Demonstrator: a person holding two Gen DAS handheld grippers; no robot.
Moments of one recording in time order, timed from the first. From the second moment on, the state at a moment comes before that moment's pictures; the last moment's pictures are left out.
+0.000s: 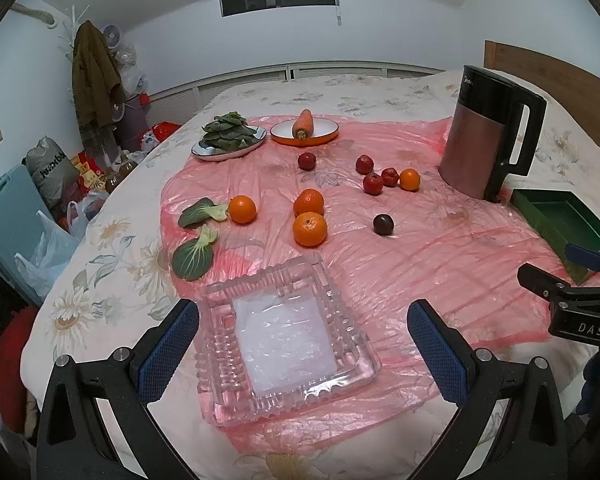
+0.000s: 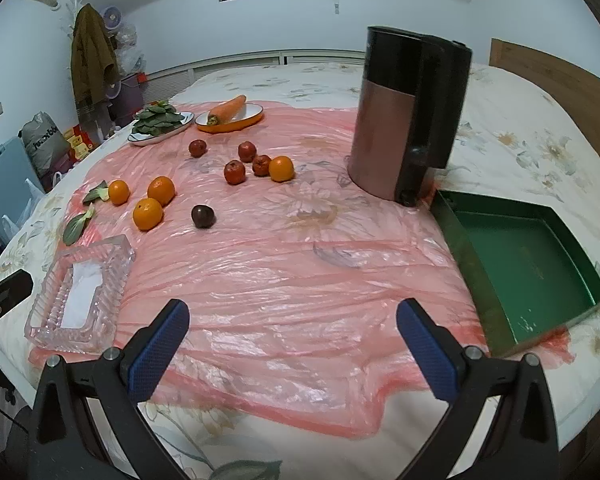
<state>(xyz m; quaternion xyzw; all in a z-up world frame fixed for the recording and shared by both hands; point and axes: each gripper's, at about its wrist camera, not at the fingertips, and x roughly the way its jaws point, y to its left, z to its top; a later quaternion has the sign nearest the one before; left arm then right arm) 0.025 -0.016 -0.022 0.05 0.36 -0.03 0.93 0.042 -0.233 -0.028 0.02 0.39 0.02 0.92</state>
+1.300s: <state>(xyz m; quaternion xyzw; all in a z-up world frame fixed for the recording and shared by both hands) 0.199 -0.005 -0.082 0.02 0.48 -0.07 0.88 0.207 -0.153 -0.081 -0.01 0.45 0.20 0.87</state>
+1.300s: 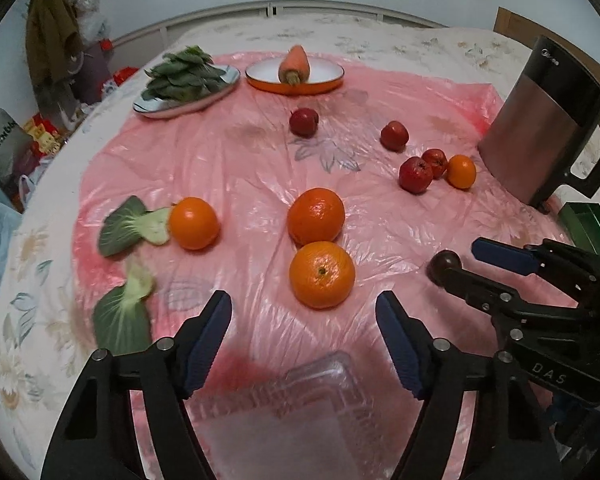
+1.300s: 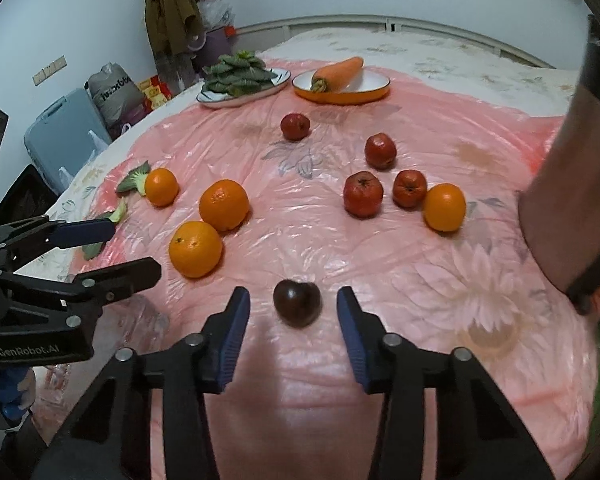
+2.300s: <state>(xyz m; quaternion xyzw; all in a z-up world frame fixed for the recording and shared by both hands) 0.230 -0.011 -0.111 -0.02 0.51 -0.09 0.85 0.220 -0.157 -0.096 0.01 0.48 0.22 0.85</state>
